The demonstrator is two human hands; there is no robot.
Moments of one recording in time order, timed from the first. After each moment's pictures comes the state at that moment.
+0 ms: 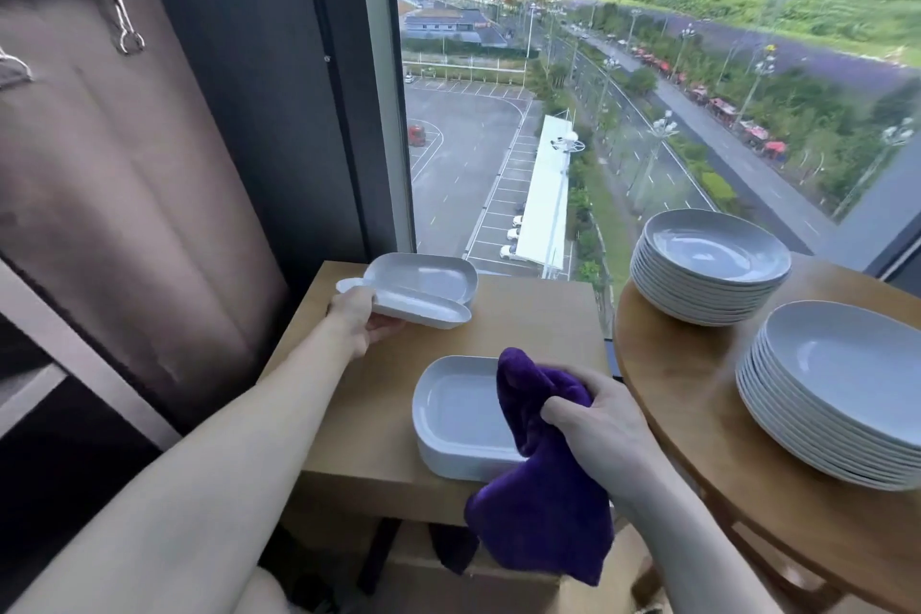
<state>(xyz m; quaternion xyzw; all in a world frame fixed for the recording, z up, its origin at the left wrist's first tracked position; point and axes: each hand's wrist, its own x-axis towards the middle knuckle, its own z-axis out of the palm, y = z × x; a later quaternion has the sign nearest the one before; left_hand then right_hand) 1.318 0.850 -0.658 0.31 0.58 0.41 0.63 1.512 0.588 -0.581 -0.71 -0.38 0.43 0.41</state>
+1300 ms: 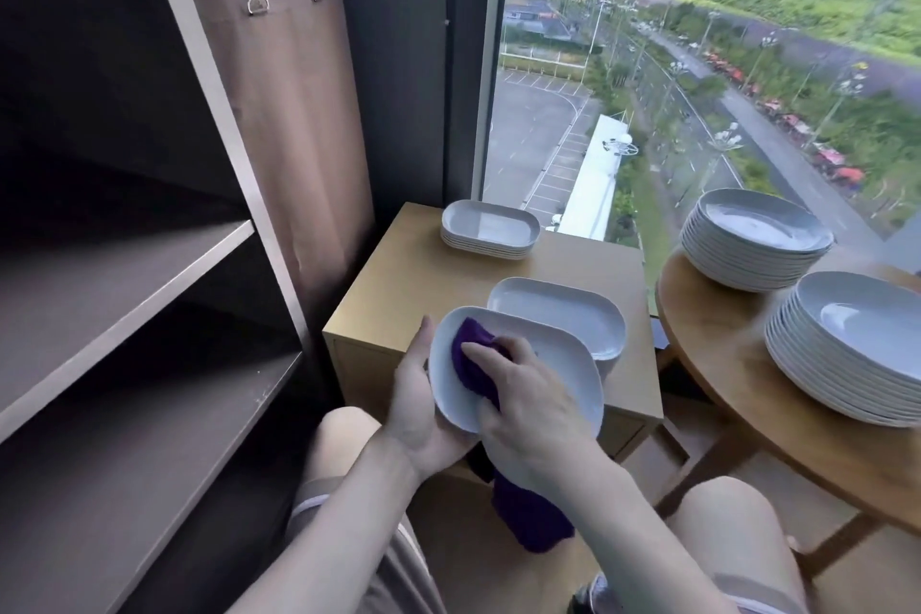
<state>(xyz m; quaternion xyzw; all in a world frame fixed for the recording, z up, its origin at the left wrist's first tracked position) 1.248 0.560 -0.654 0.18 0.26 0.40 0.86 1.373 0.502 -0.596 -0.66 -0.69 0.23 0.20</state>
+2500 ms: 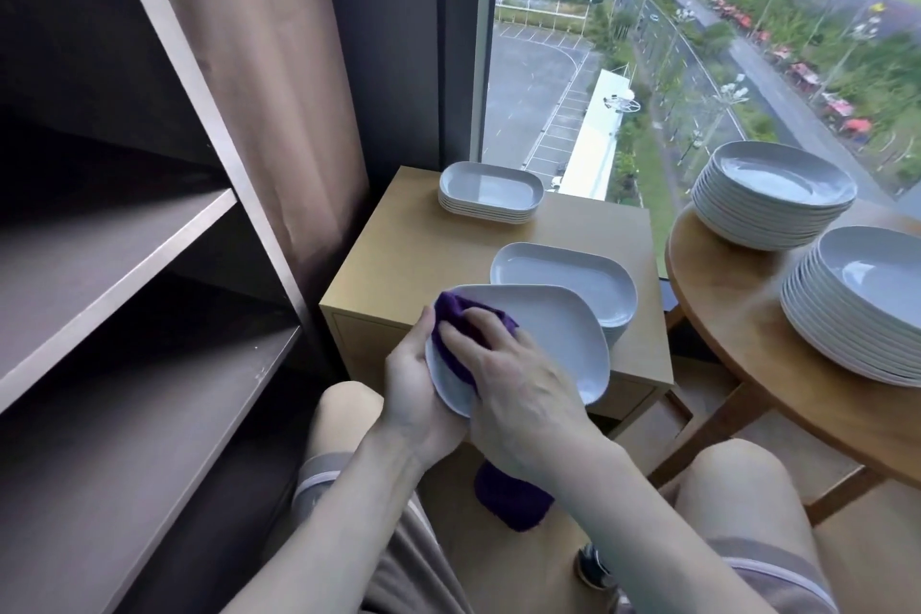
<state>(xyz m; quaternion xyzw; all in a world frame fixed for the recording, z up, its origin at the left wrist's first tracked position) 1.246 0.553 -0.664 0.15 0.28 0.44 0.84 1.360 0.507 -0.609 -0.62 -0.76 0.13 0.12</state>
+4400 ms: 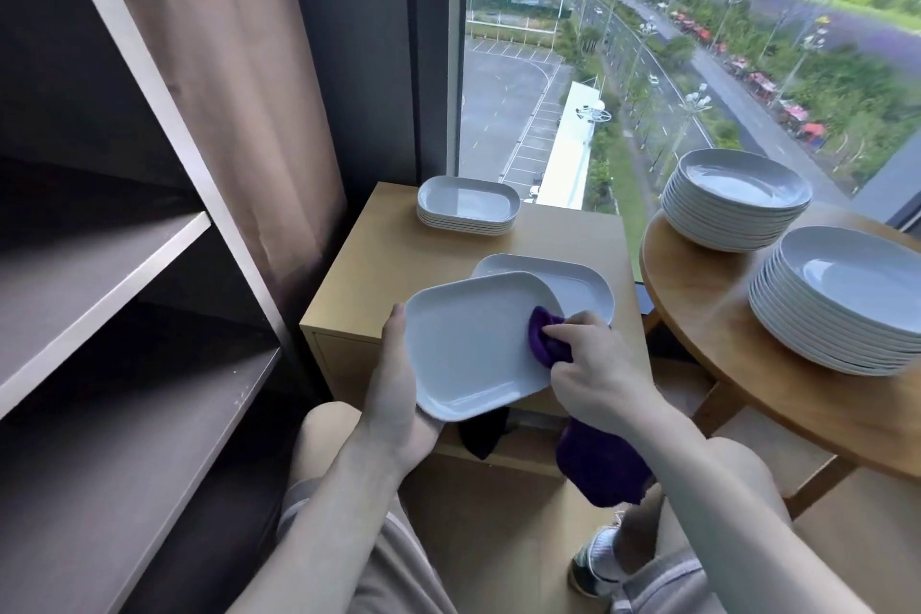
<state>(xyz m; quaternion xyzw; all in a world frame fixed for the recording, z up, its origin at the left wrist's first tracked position) 1.244 0.559 -0.647 0.28 0.35 0.45 0.77 1.445 0.526 -0.615 -0.77 -0.56 0.26 0.17</state>
